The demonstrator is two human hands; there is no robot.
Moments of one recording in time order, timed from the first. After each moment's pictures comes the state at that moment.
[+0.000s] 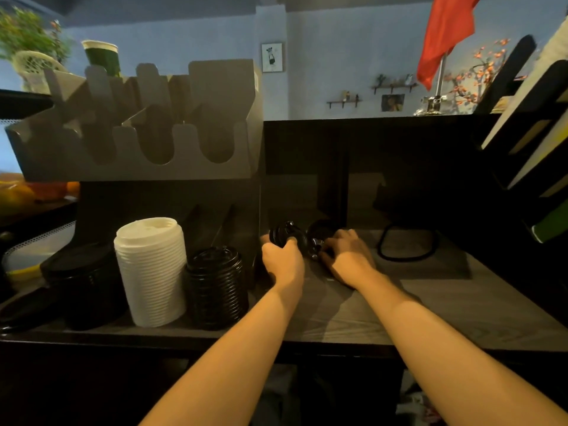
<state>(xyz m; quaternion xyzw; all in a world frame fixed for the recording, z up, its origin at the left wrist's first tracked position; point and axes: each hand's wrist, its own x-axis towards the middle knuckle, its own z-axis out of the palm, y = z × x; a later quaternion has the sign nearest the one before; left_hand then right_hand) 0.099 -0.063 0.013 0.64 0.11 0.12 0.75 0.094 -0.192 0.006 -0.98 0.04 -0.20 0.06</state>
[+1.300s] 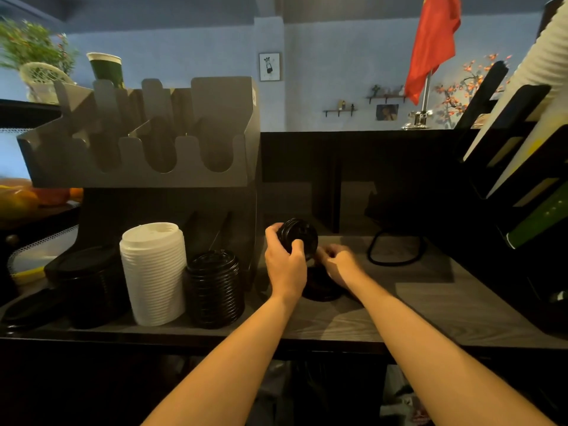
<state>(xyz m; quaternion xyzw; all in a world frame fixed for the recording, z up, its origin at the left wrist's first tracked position) 0.062 -0.052 0.015 0.67 -0.12 0.20 0.70 0.075 -0.178 0.005 -0.84 0.12 -0.14 0.51</state>
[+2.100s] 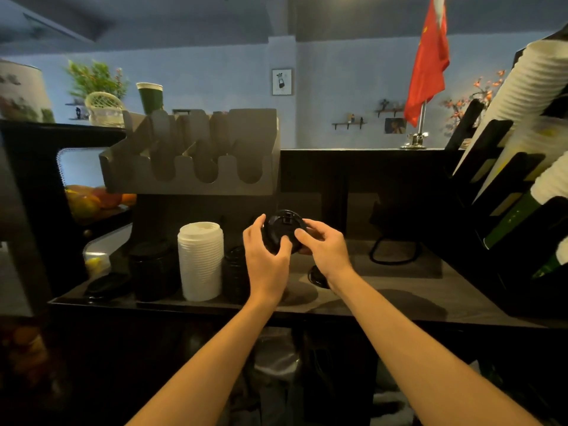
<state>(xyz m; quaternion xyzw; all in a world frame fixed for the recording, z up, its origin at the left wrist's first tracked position) -0.013 0.032 0.045 0.69 -0.15 0.32 0.63 -0.012 -0.089 0.061 -0.72 -0.05 -0.28 0.64</state>
